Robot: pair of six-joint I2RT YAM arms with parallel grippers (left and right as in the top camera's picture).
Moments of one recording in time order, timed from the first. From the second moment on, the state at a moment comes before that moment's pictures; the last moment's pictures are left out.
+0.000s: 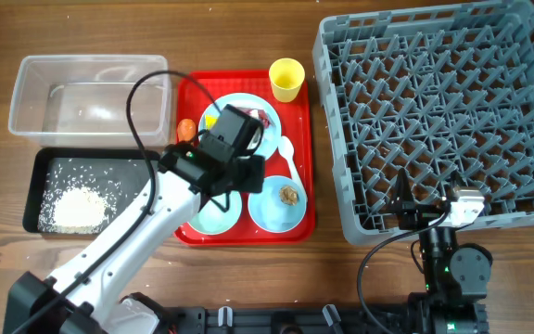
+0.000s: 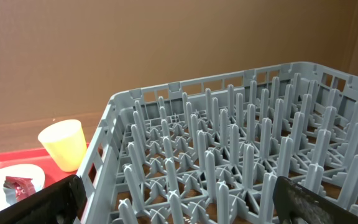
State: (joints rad) left arm -0.59 1.44 1.09 -0.78 0.09 -0.42; right arm -0.01 0.01 0.04 -0.07 0.00 0.13
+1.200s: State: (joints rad) left arm -0.75 1.78 1.10 -0.65 0.13 -0.49; right arm -0.01 0.01 0.04 -0.07 0.00 0.13
